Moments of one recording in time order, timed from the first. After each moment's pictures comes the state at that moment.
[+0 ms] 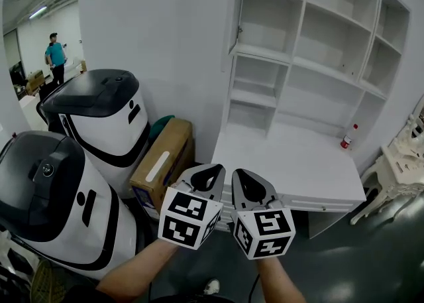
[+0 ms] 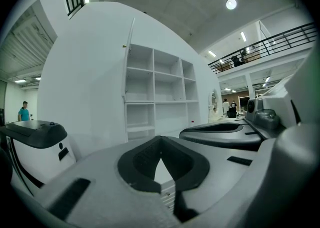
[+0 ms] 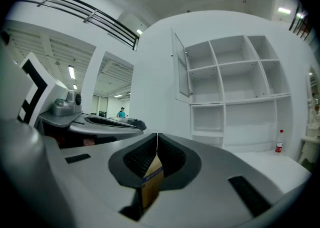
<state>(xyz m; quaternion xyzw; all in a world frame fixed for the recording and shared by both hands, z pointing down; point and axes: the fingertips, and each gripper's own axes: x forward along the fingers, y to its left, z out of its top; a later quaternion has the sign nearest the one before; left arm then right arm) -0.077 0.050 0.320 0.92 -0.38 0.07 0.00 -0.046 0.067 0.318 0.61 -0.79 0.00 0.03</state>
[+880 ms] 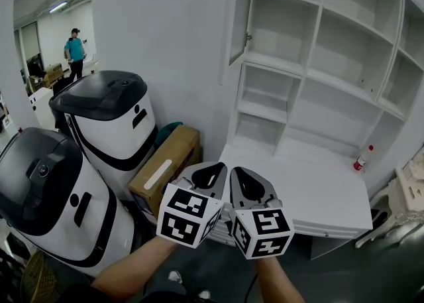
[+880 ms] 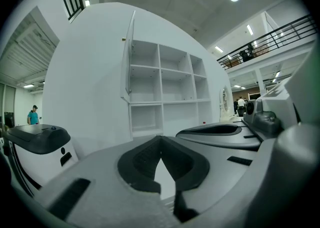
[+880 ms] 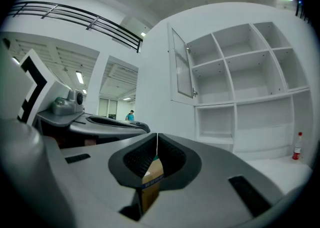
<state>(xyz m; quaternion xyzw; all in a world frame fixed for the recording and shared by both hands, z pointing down) -0.031 -0.022 0.304 0.90 -0.43 0.07 0.00 -0.007 -0.009 0.303 0.56 -0.83 0.00 0.02</state>
